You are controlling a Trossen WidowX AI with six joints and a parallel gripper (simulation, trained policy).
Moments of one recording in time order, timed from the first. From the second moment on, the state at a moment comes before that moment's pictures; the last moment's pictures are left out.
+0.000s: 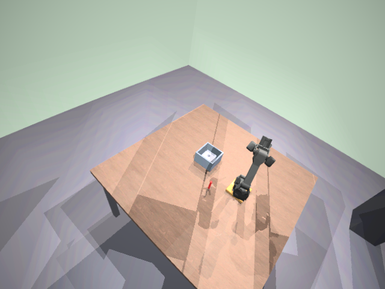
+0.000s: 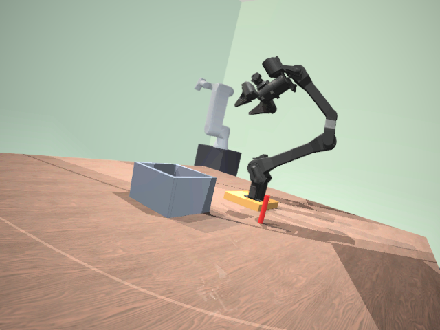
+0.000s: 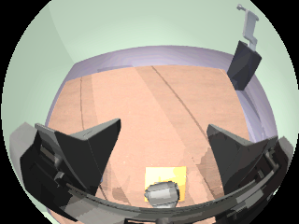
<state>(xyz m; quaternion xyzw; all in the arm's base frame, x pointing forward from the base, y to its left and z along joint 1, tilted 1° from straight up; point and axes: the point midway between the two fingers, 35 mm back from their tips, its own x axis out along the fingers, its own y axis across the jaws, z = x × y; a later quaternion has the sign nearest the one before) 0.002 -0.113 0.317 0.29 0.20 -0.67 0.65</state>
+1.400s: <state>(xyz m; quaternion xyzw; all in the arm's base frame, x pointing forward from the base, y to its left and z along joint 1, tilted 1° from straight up) 0.035 -0.114 0.345 0.28 0.19 -0.59 0.74</state>
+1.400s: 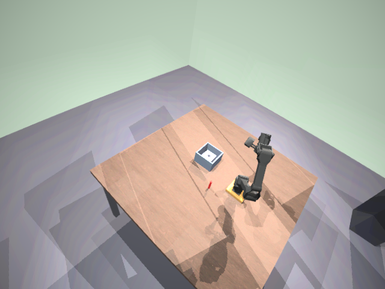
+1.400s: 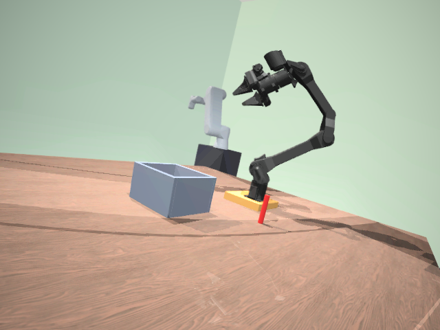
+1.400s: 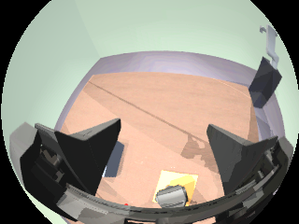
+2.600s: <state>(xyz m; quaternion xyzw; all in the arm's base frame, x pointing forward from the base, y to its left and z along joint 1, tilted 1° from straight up) 0.060 -0.107 0.364 0.26 0.19 -0.51 0.80</state>
